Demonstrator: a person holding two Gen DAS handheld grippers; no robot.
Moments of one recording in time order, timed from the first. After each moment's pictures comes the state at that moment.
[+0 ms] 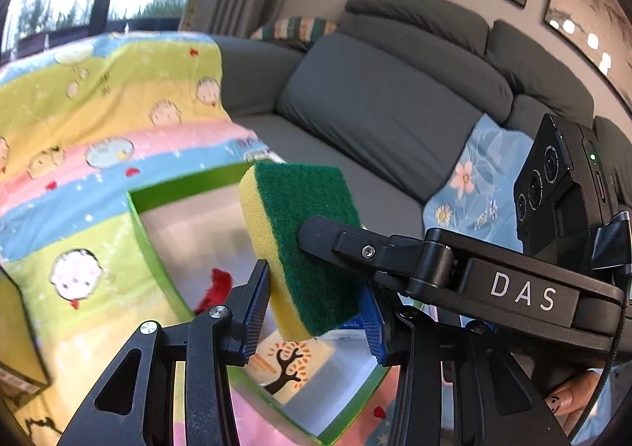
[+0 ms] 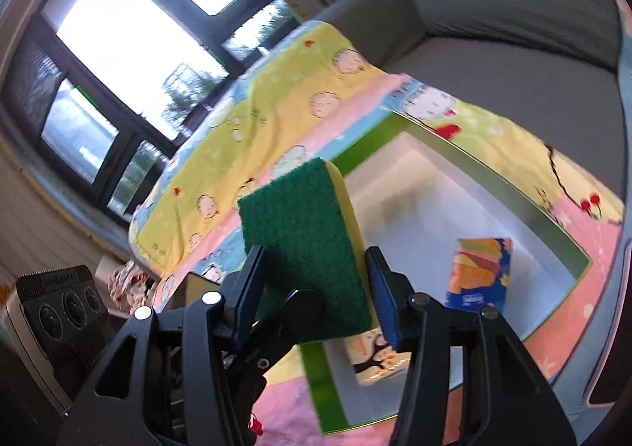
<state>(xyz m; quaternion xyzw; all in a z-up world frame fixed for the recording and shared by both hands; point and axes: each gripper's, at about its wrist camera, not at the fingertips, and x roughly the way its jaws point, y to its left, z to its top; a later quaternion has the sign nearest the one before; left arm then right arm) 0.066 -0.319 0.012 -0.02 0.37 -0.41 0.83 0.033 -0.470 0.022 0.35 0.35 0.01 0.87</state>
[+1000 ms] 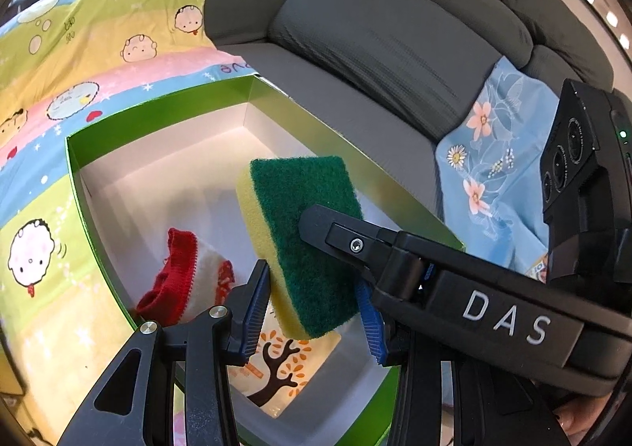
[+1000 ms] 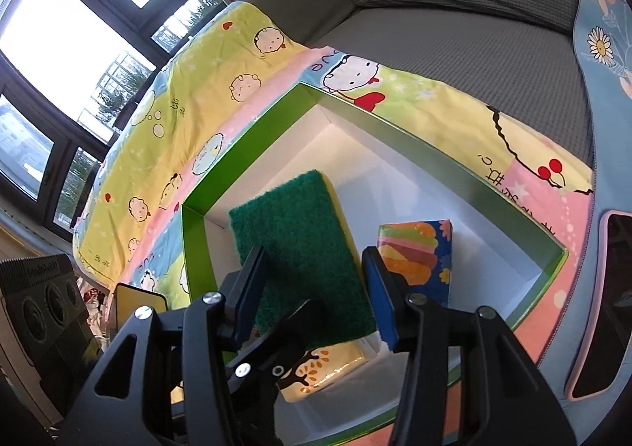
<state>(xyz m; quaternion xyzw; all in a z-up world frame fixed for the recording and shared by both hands) 0.090 -0.365 -0.031 0.03 0.47 -0.41 0.78 0.043 -0.492 -0.014 0.34 0.42 -0.09 0.84</state>
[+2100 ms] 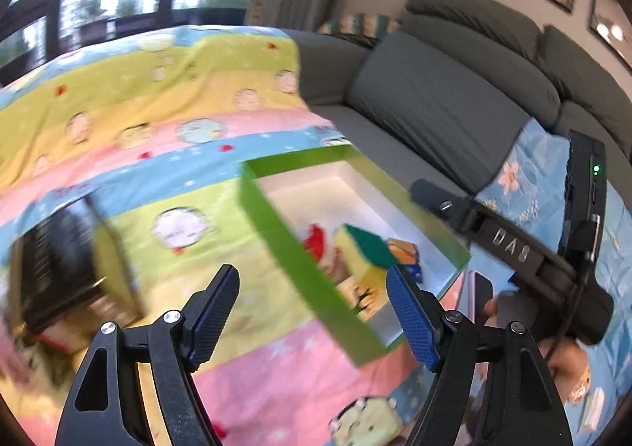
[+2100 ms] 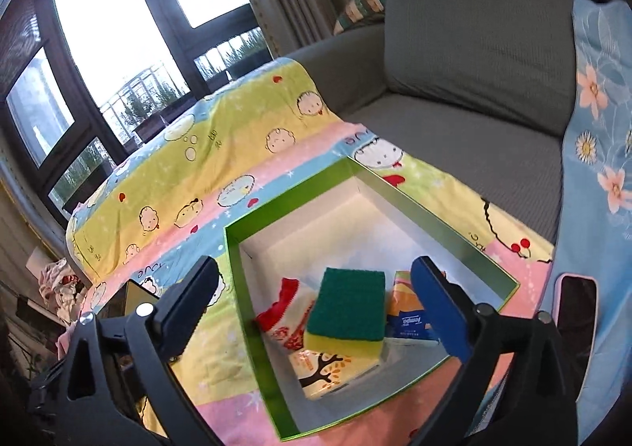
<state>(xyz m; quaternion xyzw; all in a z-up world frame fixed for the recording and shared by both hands) 0.037 -0.225 0.041 -0.01 0.40 -0.29 0.87 0.009 -0.445 0.052 0.23 0.32 -0.10 0.92</state>
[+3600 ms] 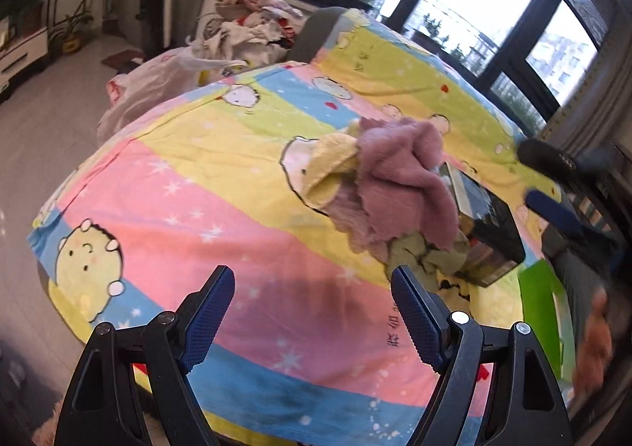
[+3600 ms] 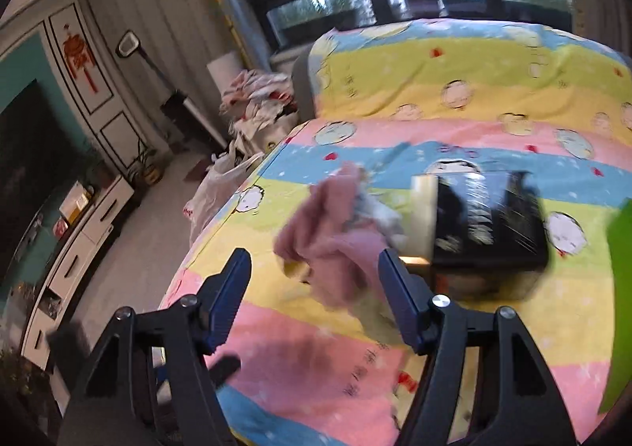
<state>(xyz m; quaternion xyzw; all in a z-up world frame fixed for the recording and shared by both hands) -0.090 0.115 -0.029 -0.28 0.37 0.13 0.88 0.044 -0.071 0.068 0.06 0.41 0.32 0.85</state>
